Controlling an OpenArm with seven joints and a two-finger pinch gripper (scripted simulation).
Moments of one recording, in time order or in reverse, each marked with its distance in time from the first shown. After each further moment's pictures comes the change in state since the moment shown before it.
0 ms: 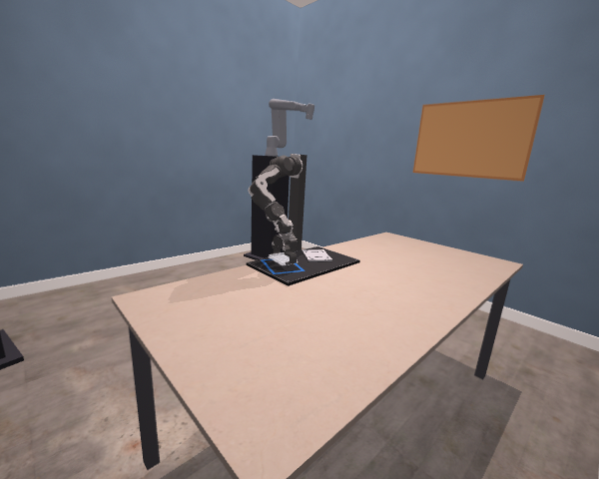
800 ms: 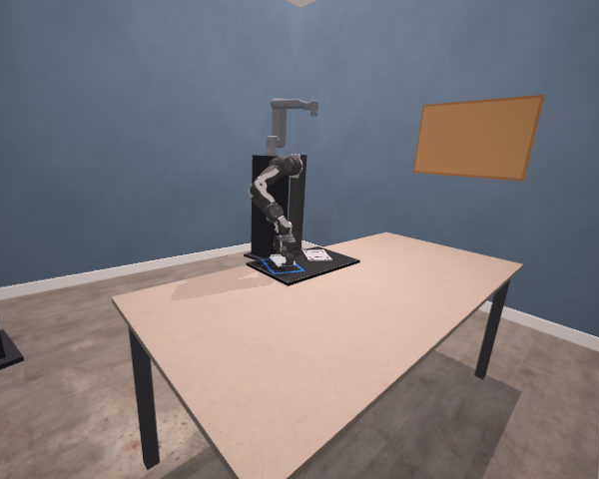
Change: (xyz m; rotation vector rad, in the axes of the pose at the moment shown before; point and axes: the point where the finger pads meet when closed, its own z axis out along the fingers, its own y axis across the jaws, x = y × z) arm -0.003 0.000 0.005 -0.001 -0.005 0.217
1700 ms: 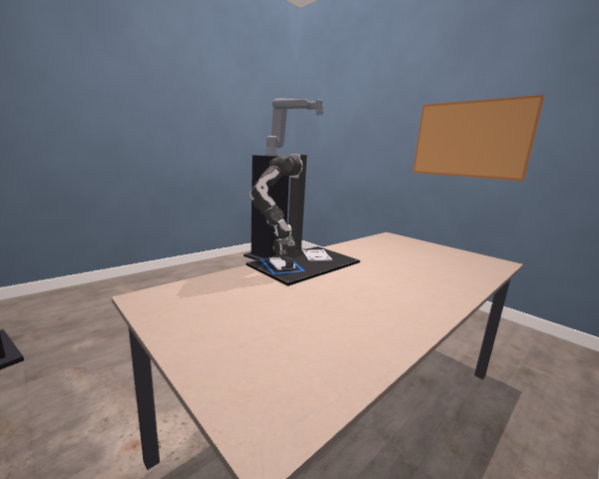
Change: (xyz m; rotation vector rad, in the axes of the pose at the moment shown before) arm 0.001 -0.002 0.016 0.001 0.006 -0.010
